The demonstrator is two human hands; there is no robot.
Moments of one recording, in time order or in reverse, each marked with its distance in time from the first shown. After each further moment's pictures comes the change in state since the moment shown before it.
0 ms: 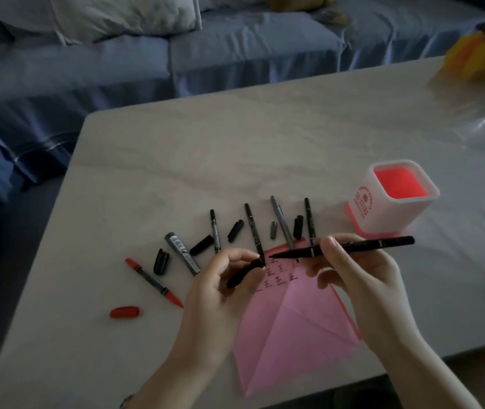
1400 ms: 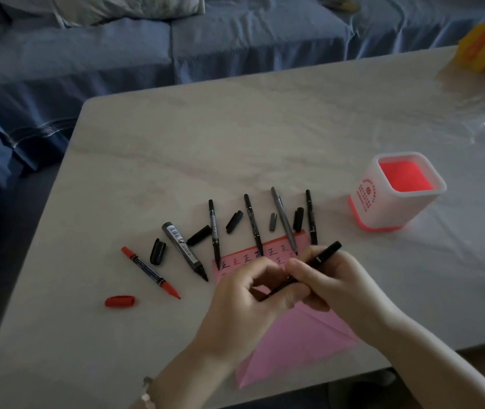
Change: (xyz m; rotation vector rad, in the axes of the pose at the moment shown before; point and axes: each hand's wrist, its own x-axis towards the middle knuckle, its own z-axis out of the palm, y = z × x) left_hand -0.002 0.000 0.019 0.067 -0.251 -0.029; right_hand 0.010 0.015 -0.004 -0.186 -0.385 0.292
